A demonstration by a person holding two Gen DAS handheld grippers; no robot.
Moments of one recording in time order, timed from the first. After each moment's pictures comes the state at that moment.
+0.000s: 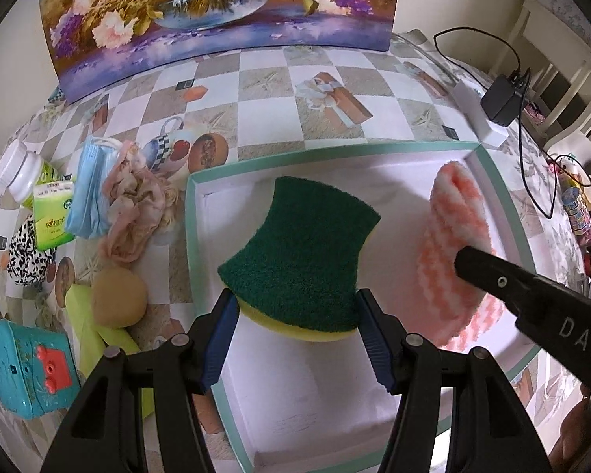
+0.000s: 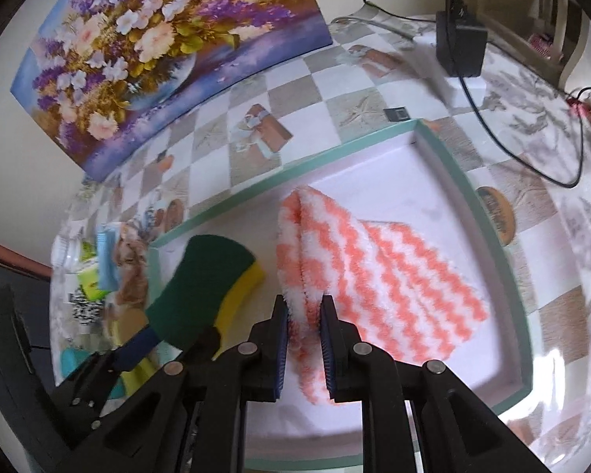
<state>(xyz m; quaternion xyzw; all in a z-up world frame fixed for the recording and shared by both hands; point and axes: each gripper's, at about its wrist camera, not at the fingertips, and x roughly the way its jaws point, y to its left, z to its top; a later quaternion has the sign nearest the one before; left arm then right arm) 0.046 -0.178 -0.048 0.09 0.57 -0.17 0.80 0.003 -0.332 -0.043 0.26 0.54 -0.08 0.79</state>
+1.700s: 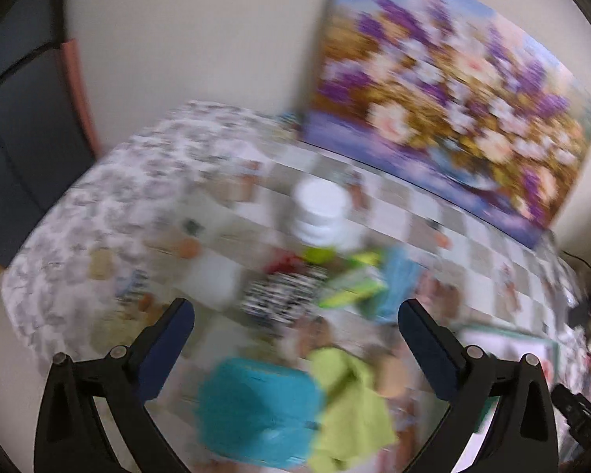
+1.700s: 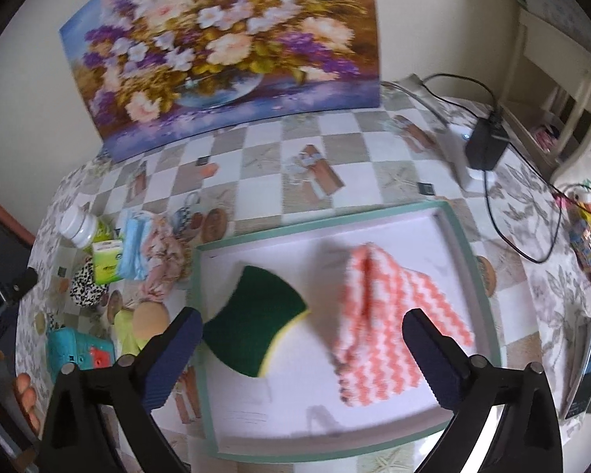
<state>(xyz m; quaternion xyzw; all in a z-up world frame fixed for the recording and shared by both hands) 0.080 0.073 0.045 -0.07 0.45 0.07 0.89 0.014 -0.259 0.020 0.14 0.51 -0.09 0.84</state>
